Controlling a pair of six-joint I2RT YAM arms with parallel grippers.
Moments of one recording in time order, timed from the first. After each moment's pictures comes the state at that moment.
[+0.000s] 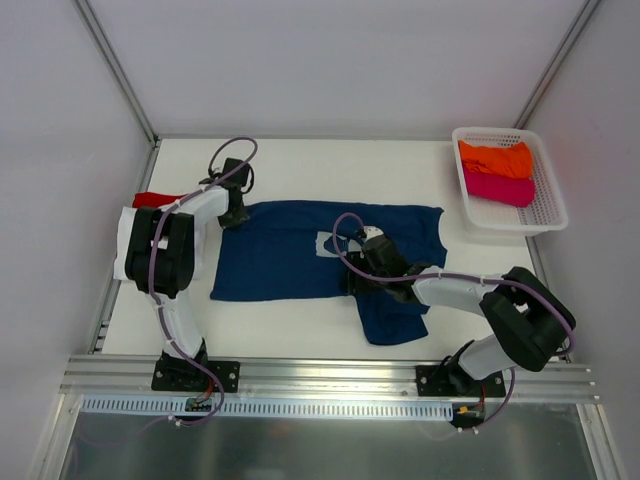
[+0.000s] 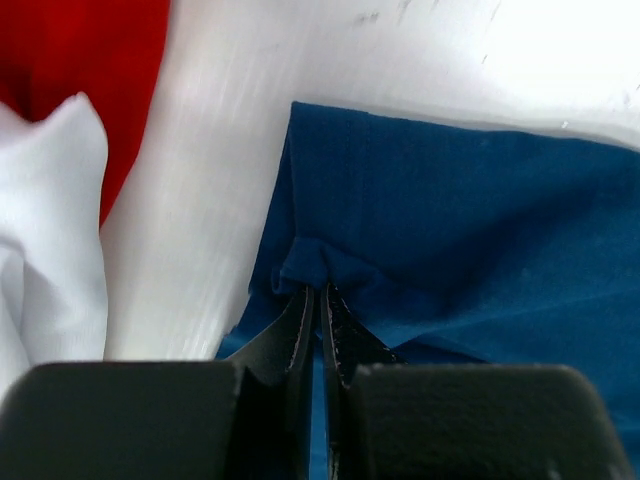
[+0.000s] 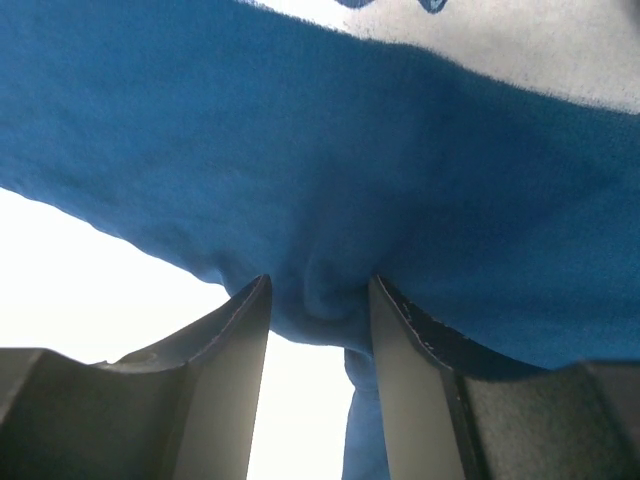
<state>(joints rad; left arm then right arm) -0.19 1.92 1.30 -0.52 -0.34 -0.49 0.78 1.48 0.62 0.04 -0.04 0.60</state>
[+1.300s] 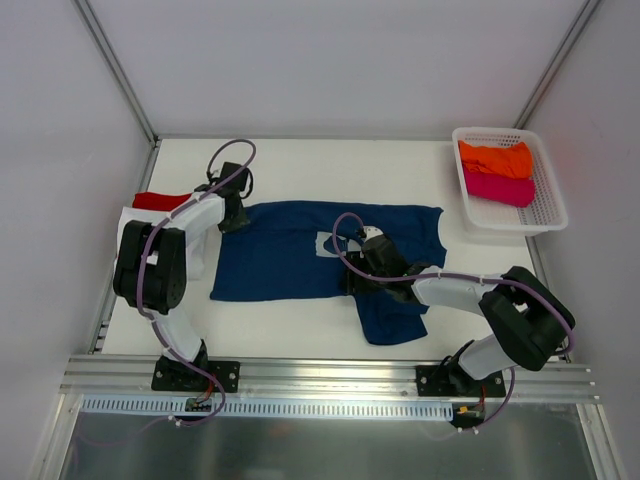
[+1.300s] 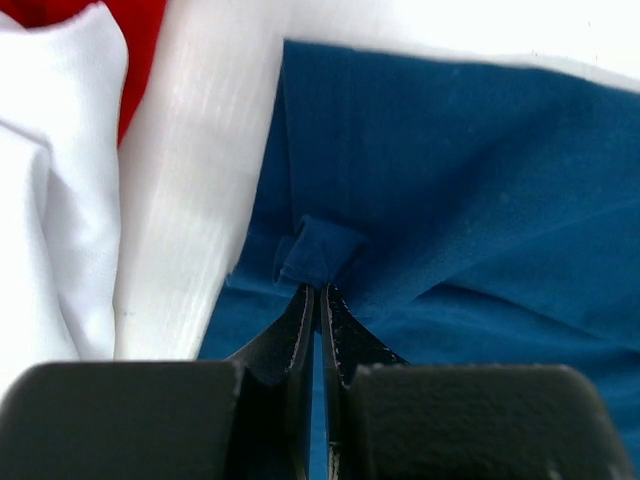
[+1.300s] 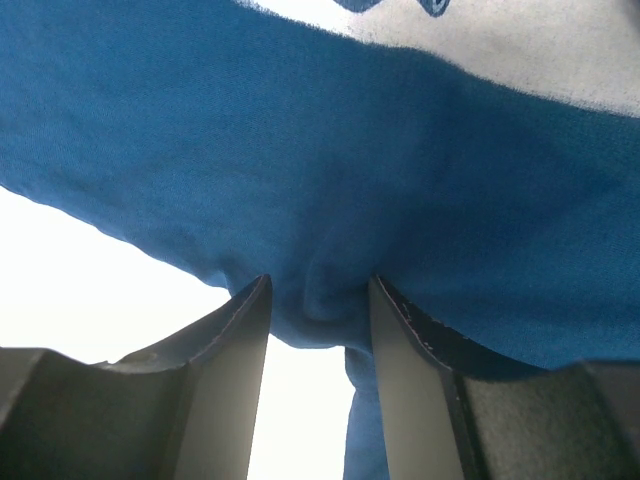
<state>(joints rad) -0.22 1.77 1.19 -0.53 -0.31 -0.51 0.78 1.49 0.62 0.05 -0.05 0.61</state>
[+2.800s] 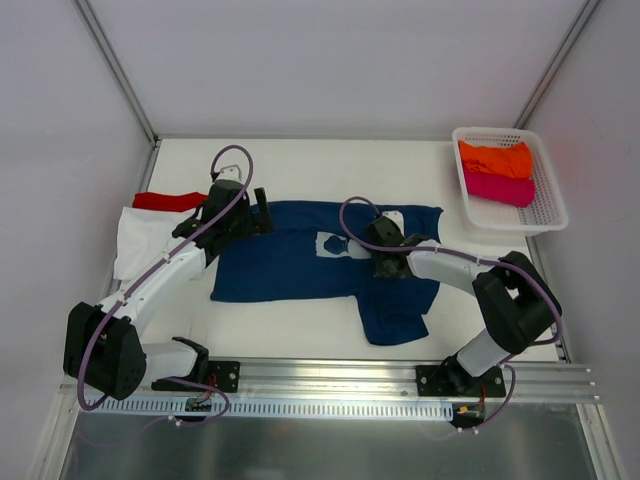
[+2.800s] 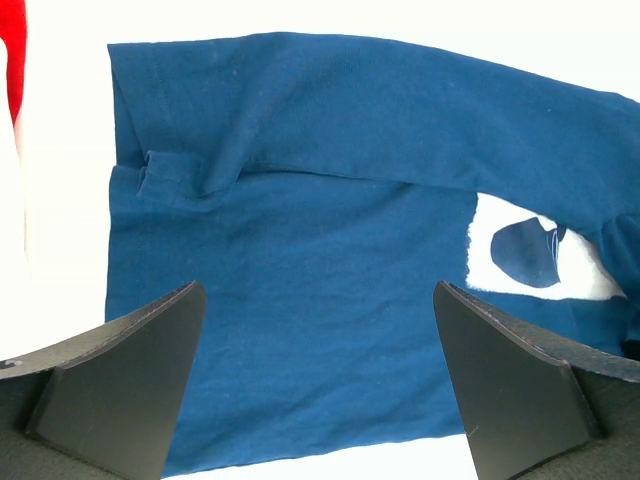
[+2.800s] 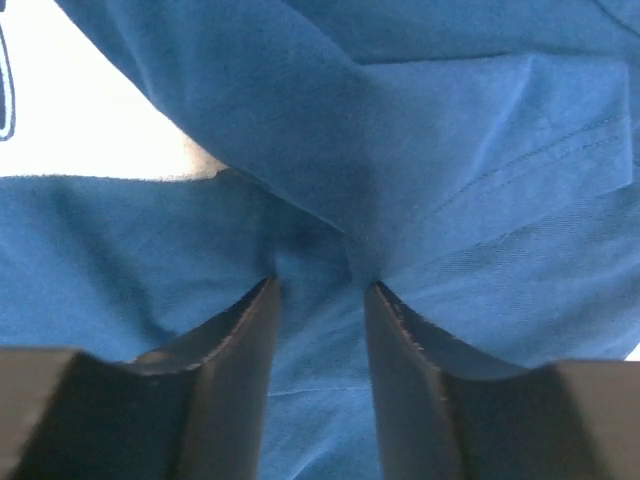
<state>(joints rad) -0.39 1.24 0.92 -0.38 -0.19 -0.48 0.67 1.59 0.86 -0.41 0.36 0.49</state>
